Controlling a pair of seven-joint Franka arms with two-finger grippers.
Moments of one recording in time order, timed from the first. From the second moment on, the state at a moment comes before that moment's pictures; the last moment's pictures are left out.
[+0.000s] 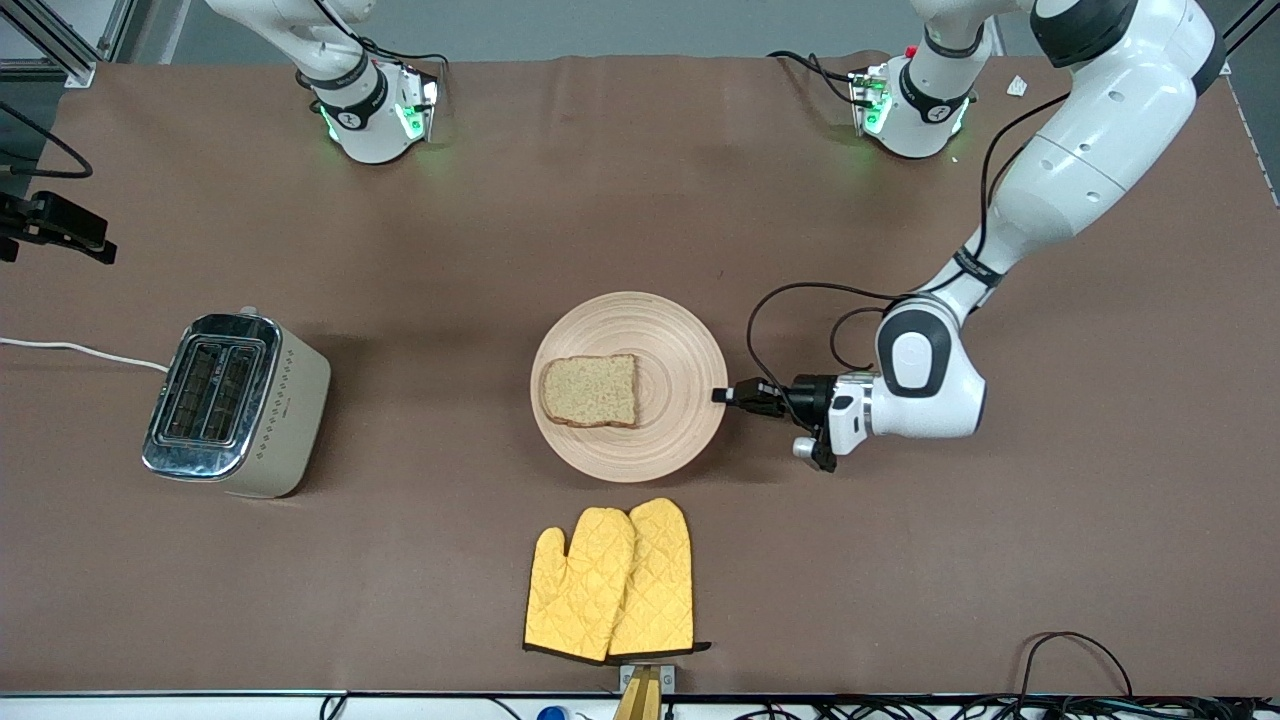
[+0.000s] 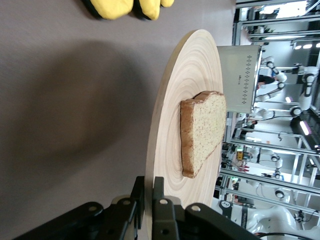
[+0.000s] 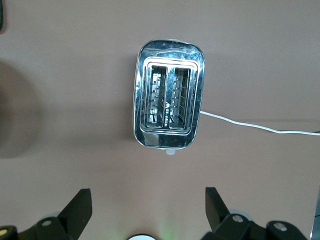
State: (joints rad) left arm 0.18 0.85 -0.65 -1.74 -1.01 2.30 0.66; right arm -0.06 0.06 0.01 -1.40 -0.07 1.39 -0.05
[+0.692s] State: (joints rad) left arm 0.12 0.93 -0.64 -1.81 -1.19 2.42 0.88; right arm 0.19 0.12 0.03 -1.44 -0.23 1.41 0.08
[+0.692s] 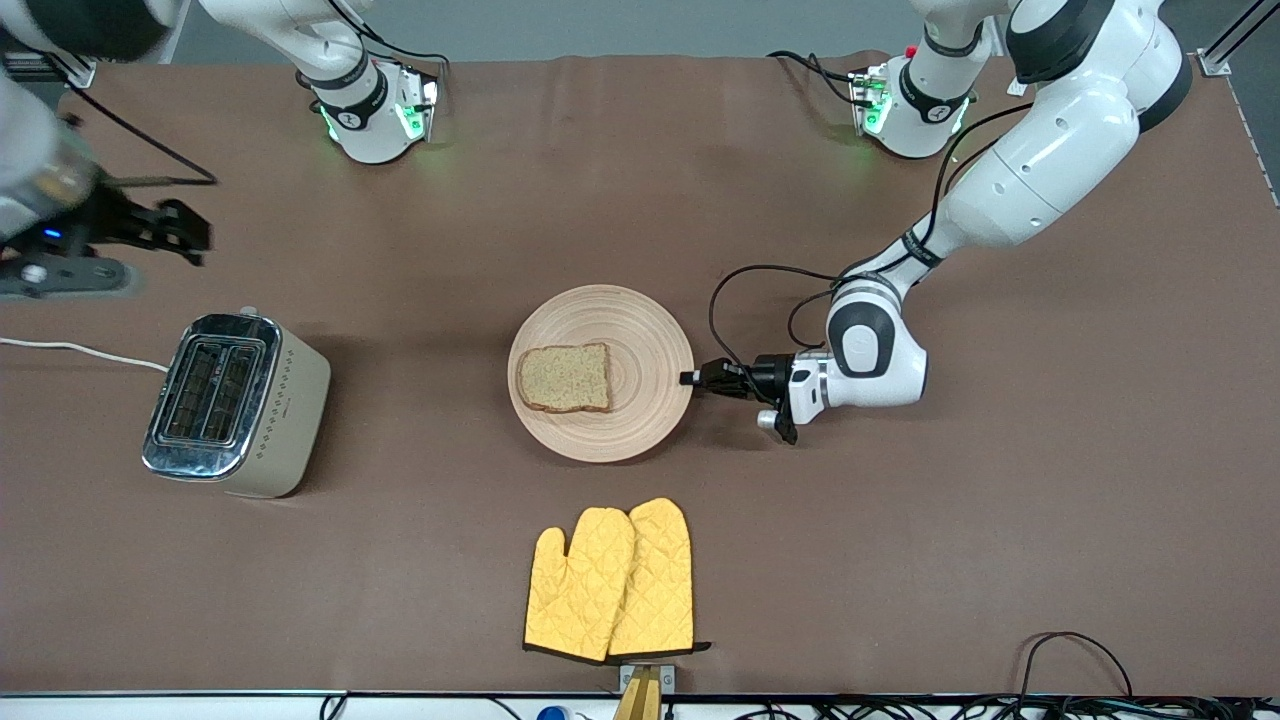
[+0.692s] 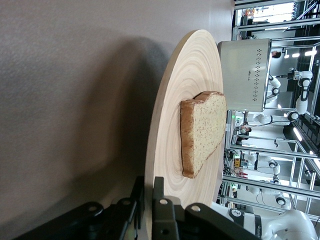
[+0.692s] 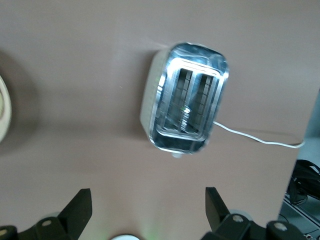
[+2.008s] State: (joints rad) left arm 0.28 0.56 -0.65 -1.73 -0.79 2.36 0.13; right arm 0.38 0.35 0.03 -1.88 0.30 2.30 0.16
